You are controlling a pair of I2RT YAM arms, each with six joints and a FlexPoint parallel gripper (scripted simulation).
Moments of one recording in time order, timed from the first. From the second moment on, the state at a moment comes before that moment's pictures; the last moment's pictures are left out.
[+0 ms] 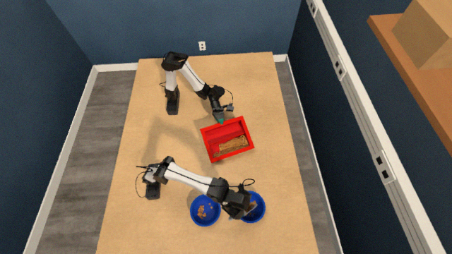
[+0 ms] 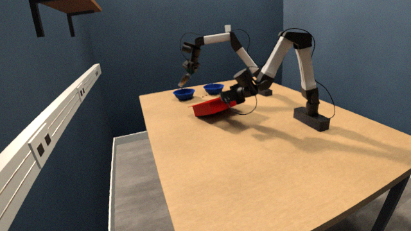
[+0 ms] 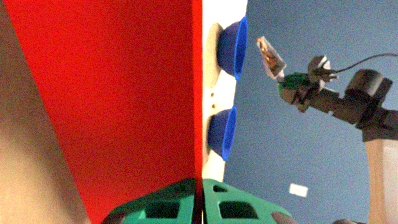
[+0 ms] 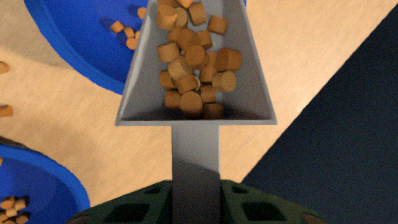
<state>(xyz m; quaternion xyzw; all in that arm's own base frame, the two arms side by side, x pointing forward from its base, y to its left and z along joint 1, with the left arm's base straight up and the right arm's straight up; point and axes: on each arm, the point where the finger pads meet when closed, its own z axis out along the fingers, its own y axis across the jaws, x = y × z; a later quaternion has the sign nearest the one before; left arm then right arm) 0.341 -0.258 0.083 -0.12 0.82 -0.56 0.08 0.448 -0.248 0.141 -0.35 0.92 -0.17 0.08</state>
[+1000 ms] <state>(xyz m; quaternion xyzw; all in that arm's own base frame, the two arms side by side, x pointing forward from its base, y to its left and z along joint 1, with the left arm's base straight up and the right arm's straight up) 0.341 -0.258 0.083 -0.12 0.82 -0.56 0.08 0.451 -0.230 0.150 -0.38 0.89 -0.24 0.04</state>
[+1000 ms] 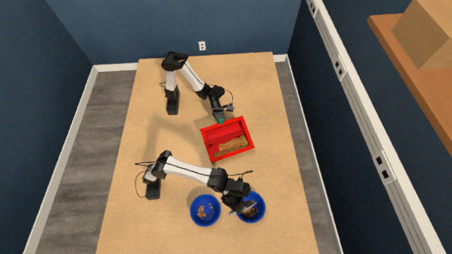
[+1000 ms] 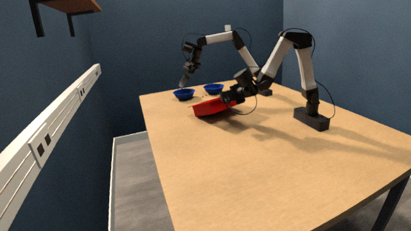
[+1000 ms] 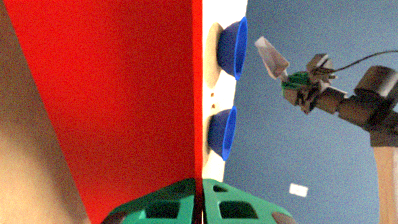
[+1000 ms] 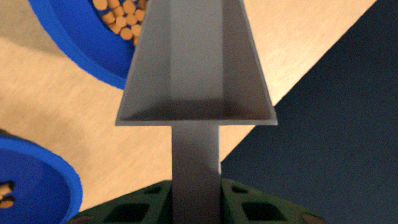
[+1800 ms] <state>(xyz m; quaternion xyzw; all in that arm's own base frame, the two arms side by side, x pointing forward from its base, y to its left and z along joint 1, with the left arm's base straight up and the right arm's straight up) 0.341 -0.258 0.083 -0.12 0.82 -0.56 0.08 0.449 -0.254 0.145 -0.36 0.91 -0.20 0.07</state>
